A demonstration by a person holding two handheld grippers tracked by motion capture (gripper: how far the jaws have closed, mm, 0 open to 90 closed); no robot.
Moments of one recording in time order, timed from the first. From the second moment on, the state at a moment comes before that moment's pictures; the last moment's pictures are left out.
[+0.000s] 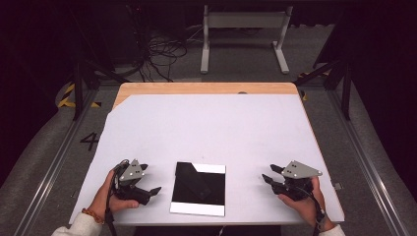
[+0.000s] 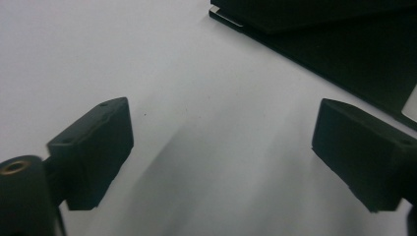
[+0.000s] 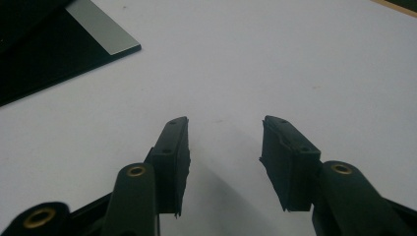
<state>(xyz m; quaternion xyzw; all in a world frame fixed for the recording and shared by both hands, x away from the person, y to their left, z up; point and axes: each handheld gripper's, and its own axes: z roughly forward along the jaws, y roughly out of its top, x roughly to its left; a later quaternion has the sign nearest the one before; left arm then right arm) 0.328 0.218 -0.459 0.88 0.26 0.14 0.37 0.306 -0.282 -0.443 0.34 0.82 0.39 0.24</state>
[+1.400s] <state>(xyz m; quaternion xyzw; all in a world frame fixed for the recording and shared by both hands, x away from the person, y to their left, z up) 0.298 0.183 -0.464 0.91 0.19 0.07 0.37 0.309 -0.202 -0.446 0.27 0.86 0.39 0.16</state>
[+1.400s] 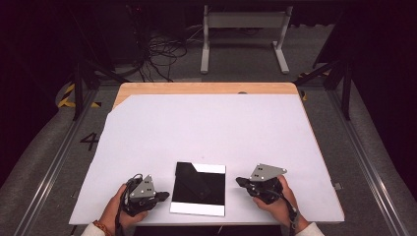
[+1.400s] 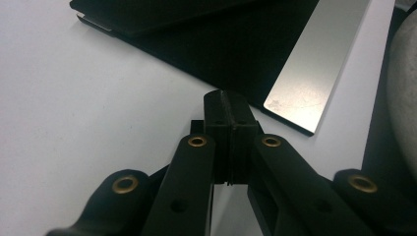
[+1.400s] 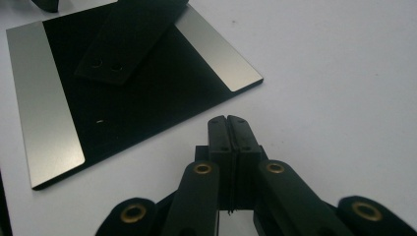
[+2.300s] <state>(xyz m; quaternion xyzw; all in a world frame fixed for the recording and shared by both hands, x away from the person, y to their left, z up) 0.296 0.159 -0.464 0.91 0.18 0.05 0.37 0.339 -0.175 -0.458 0.29 0.87 0.38 0.14</state>
